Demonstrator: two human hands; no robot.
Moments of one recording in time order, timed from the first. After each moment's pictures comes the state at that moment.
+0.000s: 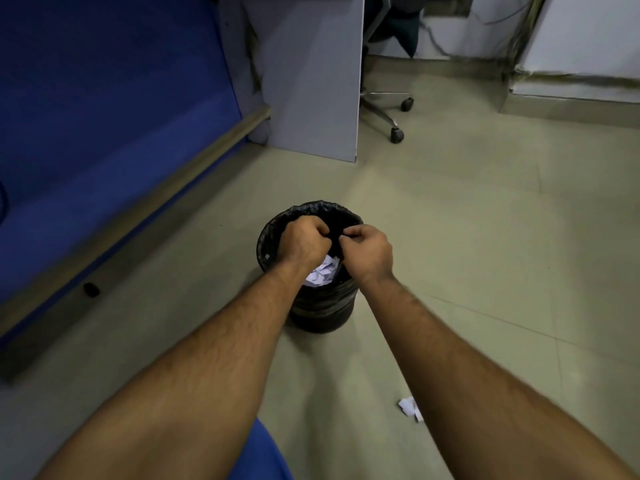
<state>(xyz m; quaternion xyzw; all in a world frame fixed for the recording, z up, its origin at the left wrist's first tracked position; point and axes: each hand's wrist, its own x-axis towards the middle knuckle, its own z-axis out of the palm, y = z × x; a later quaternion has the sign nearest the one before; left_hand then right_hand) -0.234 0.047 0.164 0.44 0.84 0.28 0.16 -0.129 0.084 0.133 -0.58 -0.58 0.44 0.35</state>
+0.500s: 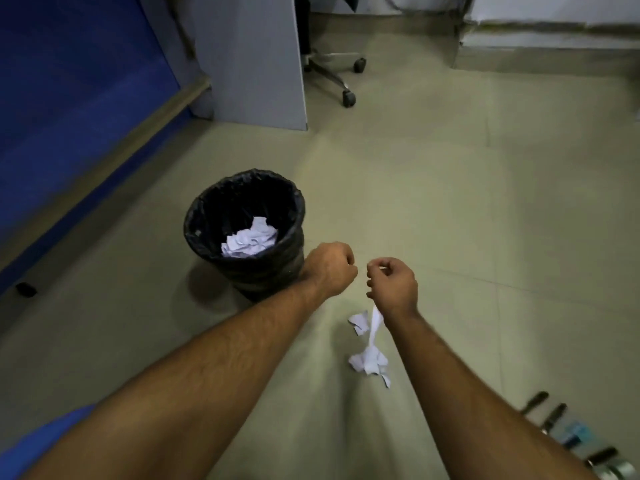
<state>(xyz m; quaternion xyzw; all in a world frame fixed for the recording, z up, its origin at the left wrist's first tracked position) -0.082 0.051 0.084 0.61 0.76 0.09 0.21 0.044 0.059 0.031 -0.66 -0.45 0.49 0.36</state>
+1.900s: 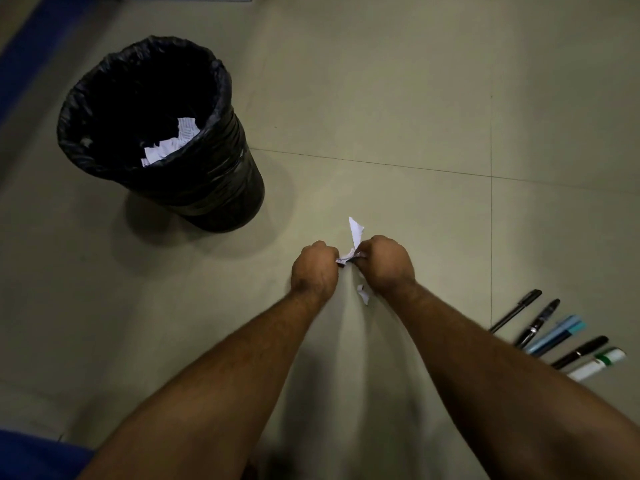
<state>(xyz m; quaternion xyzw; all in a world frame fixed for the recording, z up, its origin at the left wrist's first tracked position) -0.024 -0.010 -0.112 0.61 0.77 0.00 0.20 0.117 0.026 -0.115 -0.59 -0.76 0.27 0.02</state>
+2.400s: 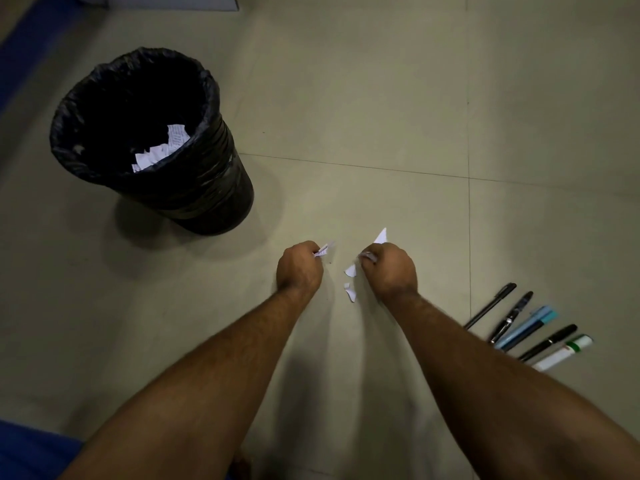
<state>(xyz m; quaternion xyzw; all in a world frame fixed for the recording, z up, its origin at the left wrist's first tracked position) -0.022 -0.018 -0.092 0.47 0.83 0.12 0.28 0.146 0.001 -0.092 -0.65 -0.65 0.37 0.13</state>
